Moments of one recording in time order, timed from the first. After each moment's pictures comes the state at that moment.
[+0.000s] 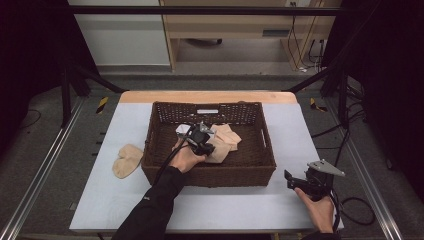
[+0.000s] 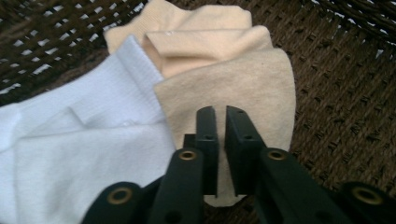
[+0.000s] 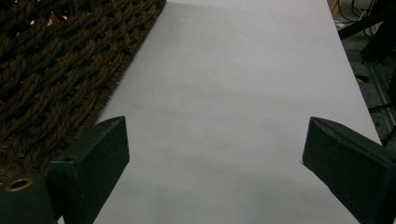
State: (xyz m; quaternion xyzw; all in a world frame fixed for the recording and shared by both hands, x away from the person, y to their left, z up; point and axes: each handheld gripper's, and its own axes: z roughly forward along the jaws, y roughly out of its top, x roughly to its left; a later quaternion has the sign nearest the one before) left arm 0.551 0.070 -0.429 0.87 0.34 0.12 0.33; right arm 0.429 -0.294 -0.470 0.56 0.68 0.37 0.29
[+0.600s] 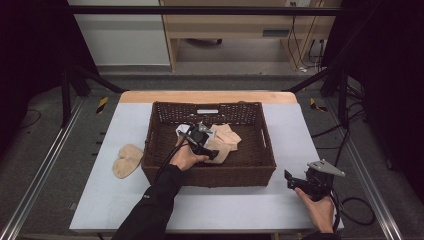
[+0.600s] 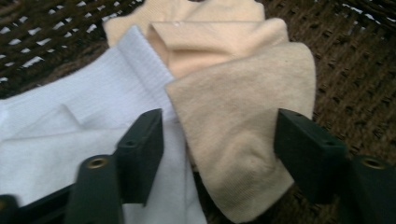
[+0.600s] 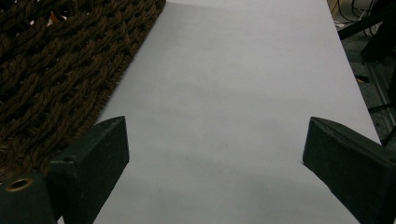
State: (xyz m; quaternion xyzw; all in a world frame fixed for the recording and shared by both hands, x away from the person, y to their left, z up) left arm 0.561 0.072 -0.443 0.87 0.35 0.11 0.33; right arm 0.429 -0.294 -0.470 0.56 0.68 0.37 0.29
